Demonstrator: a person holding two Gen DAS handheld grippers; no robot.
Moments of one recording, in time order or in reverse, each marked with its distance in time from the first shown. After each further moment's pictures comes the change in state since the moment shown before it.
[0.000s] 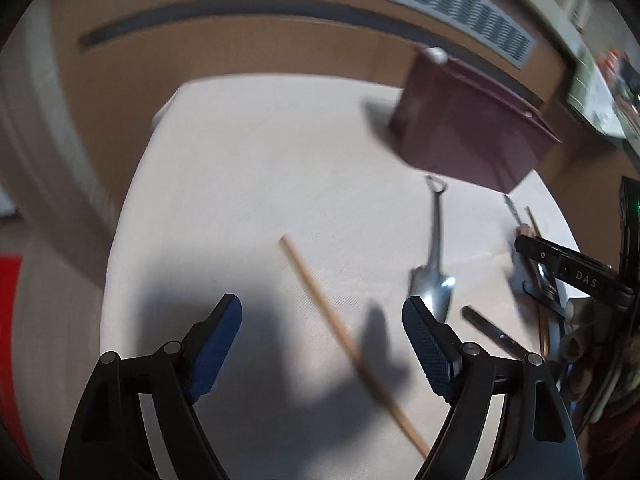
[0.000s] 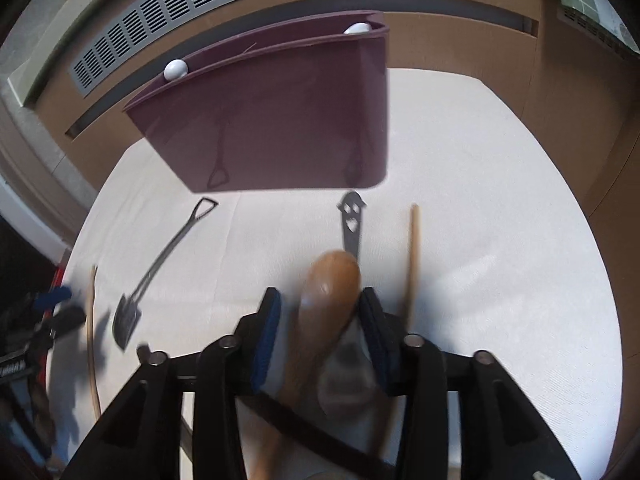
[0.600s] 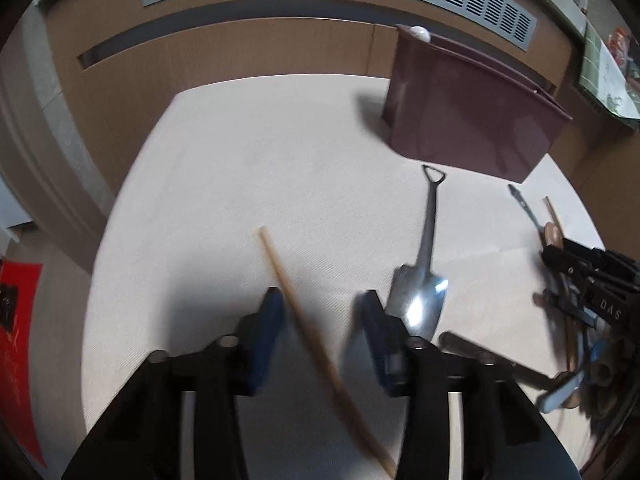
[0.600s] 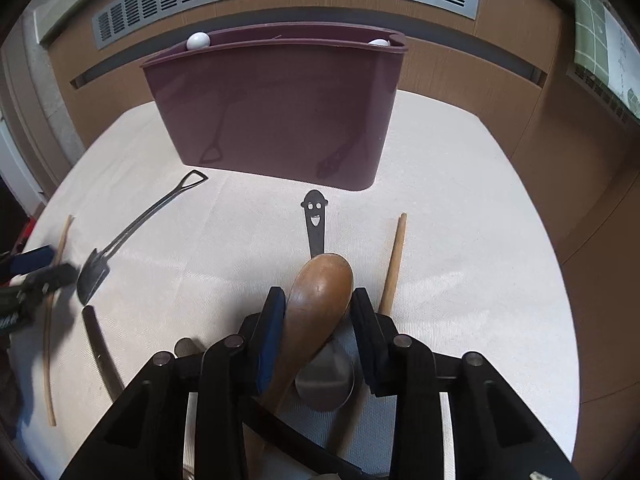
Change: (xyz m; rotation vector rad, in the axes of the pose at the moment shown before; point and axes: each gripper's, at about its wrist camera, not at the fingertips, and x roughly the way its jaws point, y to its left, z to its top) left arm 0.015 -0.044 -0.002 0.056 -0.039 0.092; right arm -0.012 0.000 -0.018 -0.178 -0.030 -0.090
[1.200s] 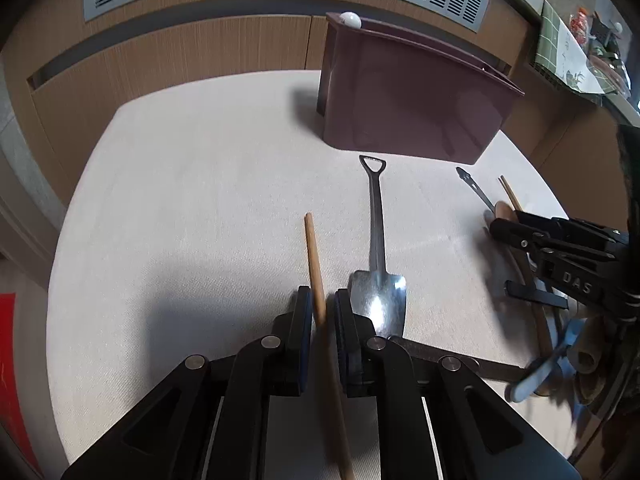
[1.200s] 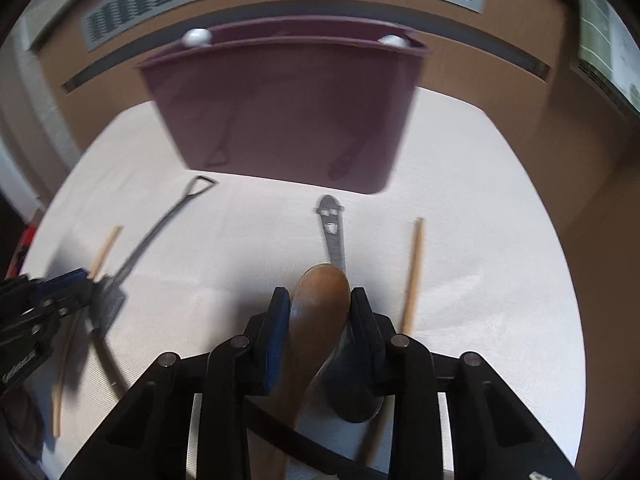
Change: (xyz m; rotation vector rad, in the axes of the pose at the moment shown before) left arm 0.007 -0.025 0.001 0.091 0.027 -0.130; right arm 0.005 0.022 0.016 0.016 0.029 -0.007
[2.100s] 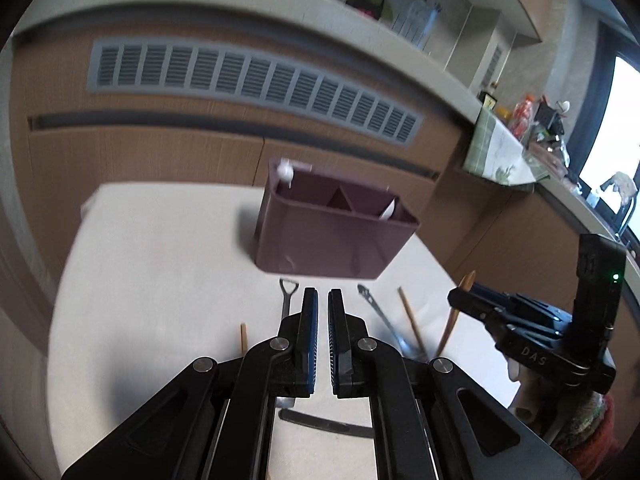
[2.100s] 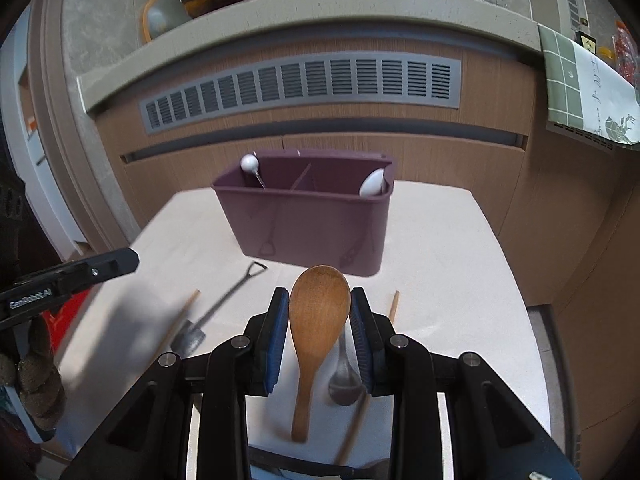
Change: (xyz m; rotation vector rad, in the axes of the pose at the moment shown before) left arm -0.099 -0.014 0.024 -0.068 -0.325 -0.227; right arm -0.106 -0.014 -0.001 0.017 -0.283 0.107
